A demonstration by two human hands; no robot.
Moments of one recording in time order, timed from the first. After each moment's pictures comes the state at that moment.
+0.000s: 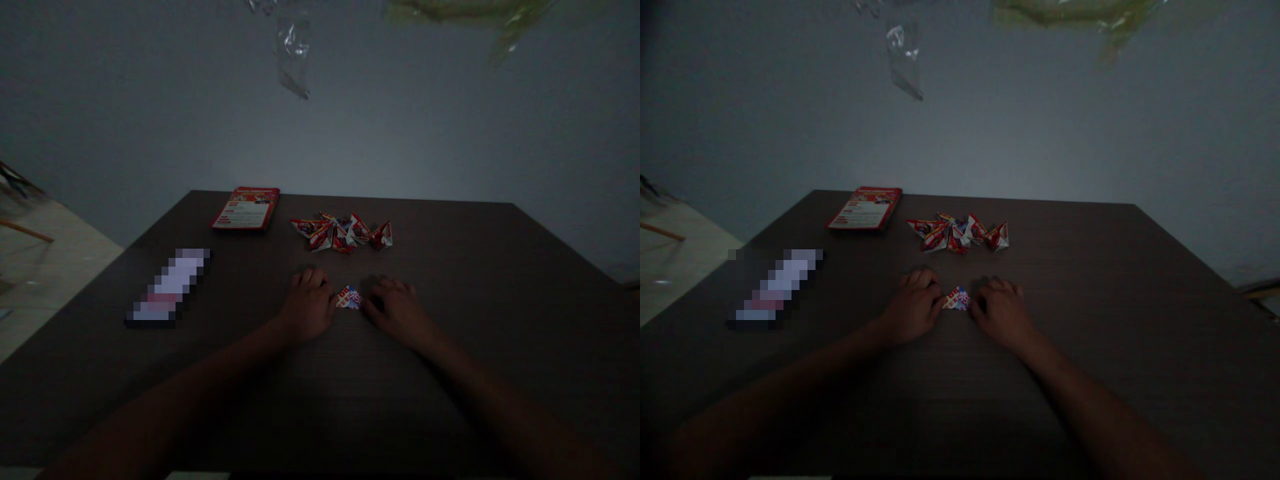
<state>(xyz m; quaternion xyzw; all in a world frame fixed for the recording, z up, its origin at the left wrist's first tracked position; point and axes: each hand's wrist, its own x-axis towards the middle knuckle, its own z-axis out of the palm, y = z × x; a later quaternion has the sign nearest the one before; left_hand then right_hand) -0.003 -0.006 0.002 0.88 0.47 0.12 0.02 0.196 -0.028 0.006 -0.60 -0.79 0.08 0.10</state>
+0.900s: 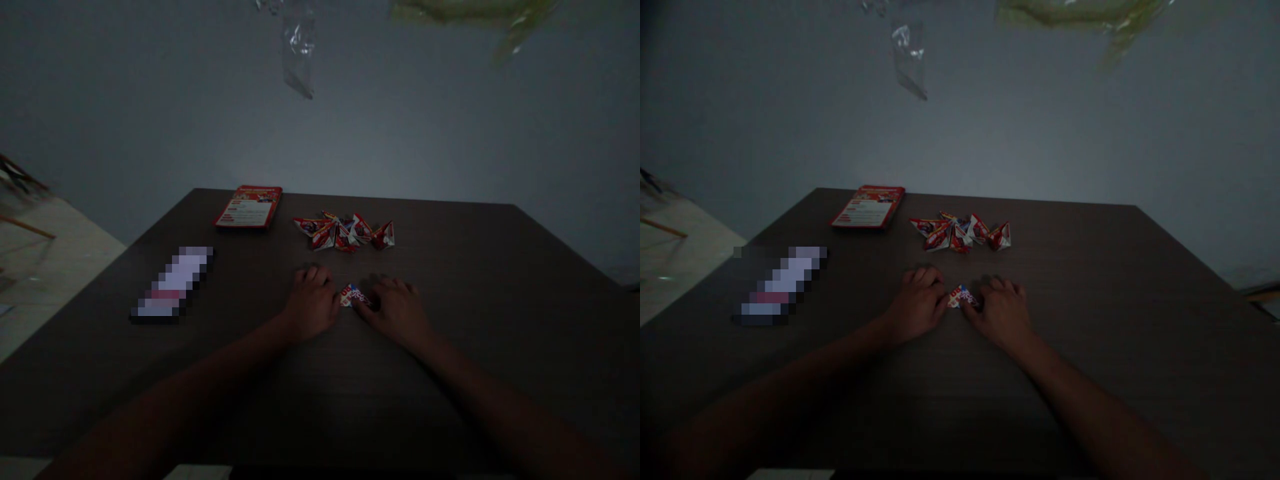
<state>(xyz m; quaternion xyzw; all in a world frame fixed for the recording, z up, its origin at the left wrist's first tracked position) -0.003 -0.008 0.005 0.88 0.46 0.12 0.01 0.184 -0.033 0.004 -0.63 -0.77 0.00 0.09</state>
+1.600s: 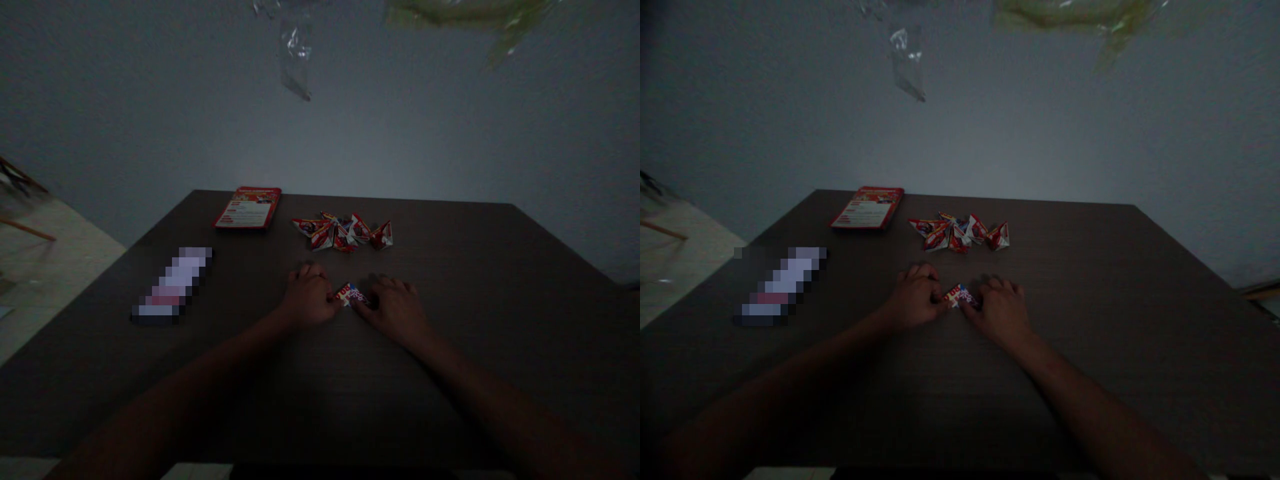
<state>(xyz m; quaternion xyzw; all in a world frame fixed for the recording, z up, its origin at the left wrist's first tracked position) -0.004 0.003 0.018 0.85 0.51 0.07 0.11 0.185 -0.032 0.007 -0.63 -0.77 0.02 0.09</state>
